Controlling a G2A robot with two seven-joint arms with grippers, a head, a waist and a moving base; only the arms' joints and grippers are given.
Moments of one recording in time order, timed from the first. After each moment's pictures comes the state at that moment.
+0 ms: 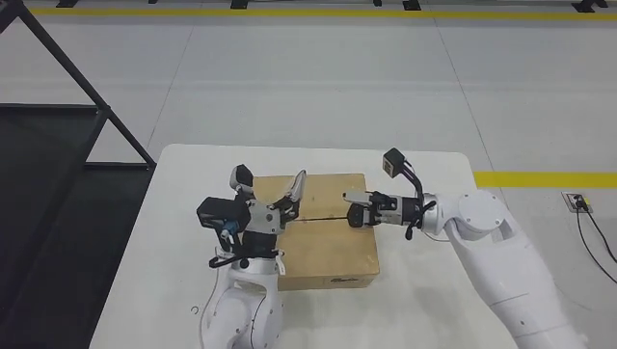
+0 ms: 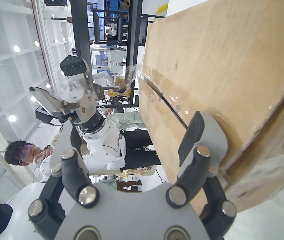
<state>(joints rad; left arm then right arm) 1.15 -1.40 -1.09 -1.82 1.28 0.30 0.25 -0.62 -1.20 1.13 -1.16 0.31 -0.09 1.17</state>
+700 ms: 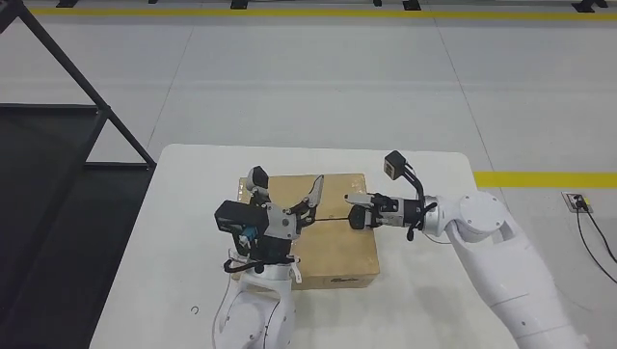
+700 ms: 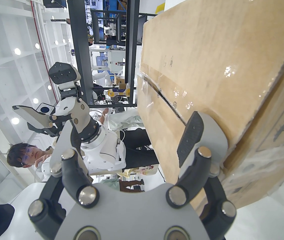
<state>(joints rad) 1.15 -1.43 -1.04 -1.82 1.33 0.29 0.25 -0.62 -1.19 1.13 -1.15 0.33 -0.11 1.17</state>
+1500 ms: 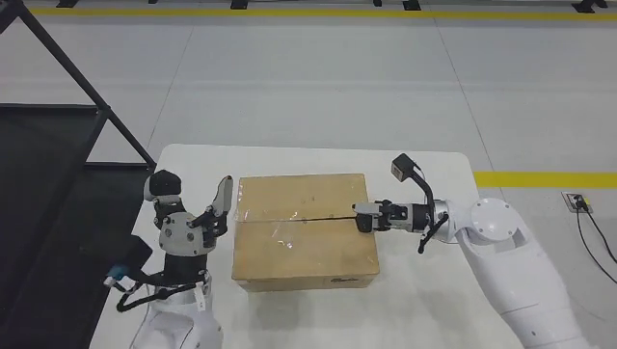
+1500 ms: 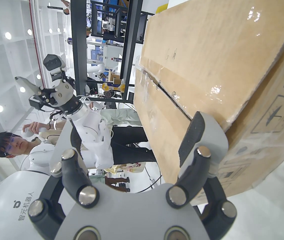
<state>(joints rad) 1.42 -1.39 -1.47 -2.11 1.18 0.01 0.29 -0.68 -1.16 1.18 -1.23 0.28 -0.20 1.20</state>
